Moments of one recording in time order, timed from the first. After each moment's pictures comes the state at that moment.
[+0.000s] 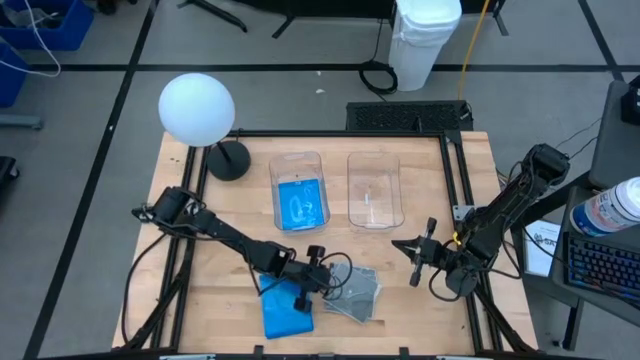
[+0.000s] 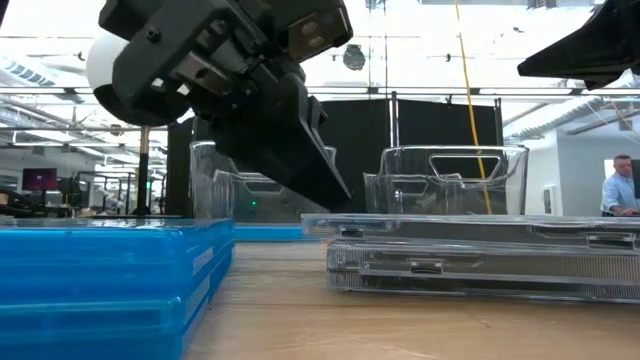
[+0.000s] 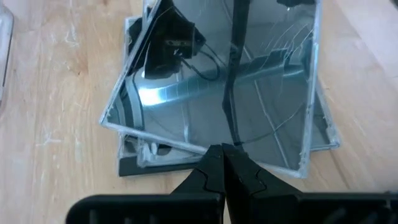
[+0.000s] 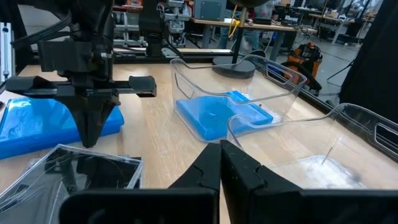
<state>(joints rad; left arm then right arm) -0.40 1.96 1.17 -0.01 -0.13 -0.06 0.89 1.12 0.42 0.08 1.20 0.51</state>
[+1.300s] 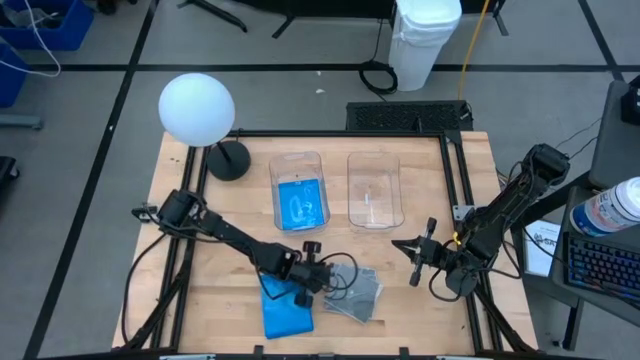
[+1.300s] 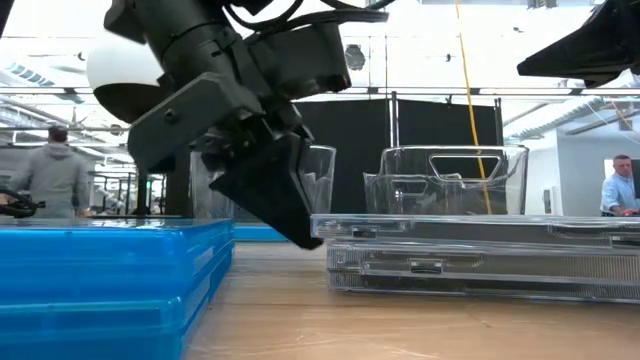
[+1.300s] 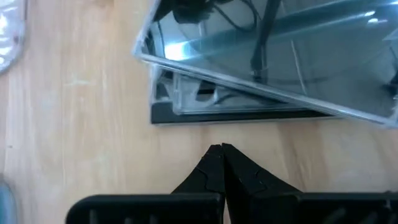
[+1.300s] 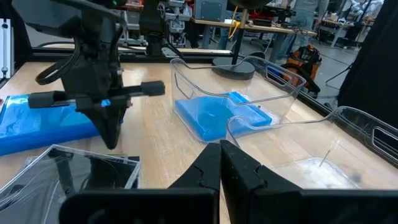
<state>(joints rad) -0.39 2.02 1.24 -0.24 -0.23 -0.12 0.89 1.12 0.42 0.08 1.20 0.48</state>
